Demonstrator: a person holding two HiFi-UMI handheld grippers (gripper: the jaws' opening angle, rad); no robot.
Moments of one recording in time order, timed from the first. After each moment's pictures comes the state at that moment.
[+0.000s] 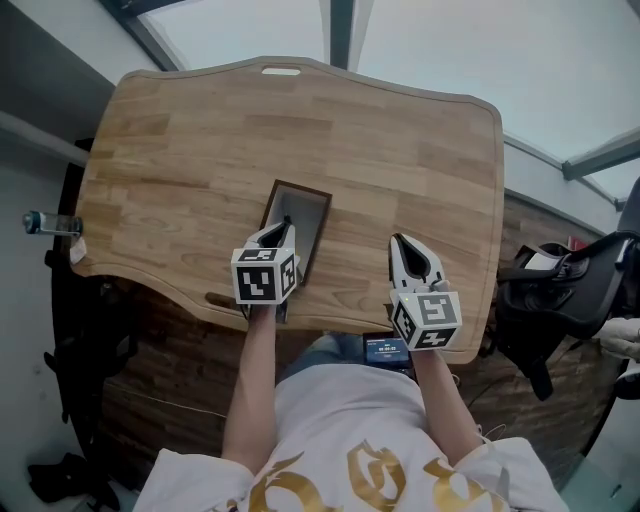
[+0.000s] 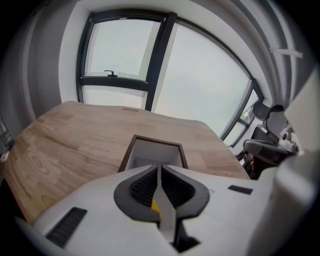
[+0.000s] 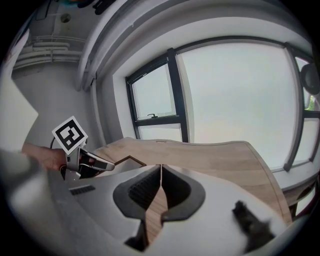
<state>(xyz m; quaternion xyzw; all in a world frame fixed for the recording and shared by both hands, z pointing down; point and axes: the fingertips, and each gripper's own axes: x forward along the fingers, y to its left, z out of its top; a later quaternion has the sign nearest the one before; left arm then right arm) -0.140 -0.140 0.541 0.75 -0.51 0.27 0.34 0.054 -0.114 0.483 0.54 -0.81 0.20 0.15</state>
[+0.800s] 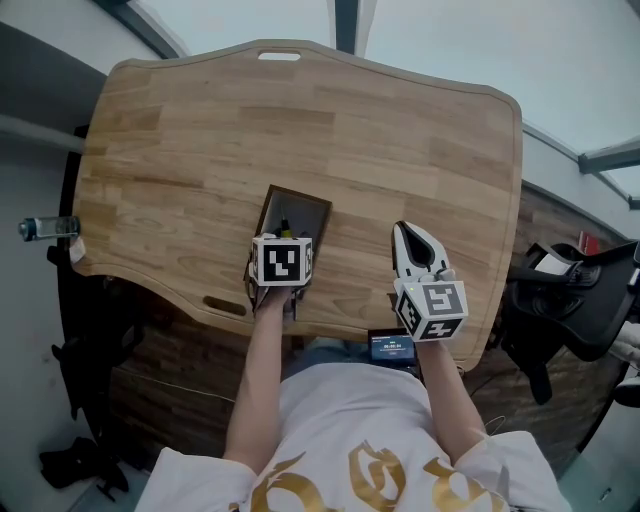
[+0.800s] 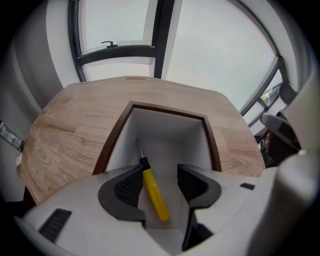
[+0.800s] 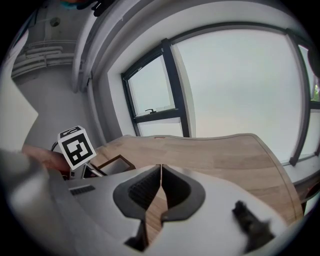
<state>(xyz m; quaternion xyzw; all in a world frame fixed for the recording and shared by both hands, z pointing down) -0.136 -0.152 0.610 0.65 -0.50 0.42 0.40 0.062 -0.167 0.516 0.52 -0.81 0.23 0.16</state>
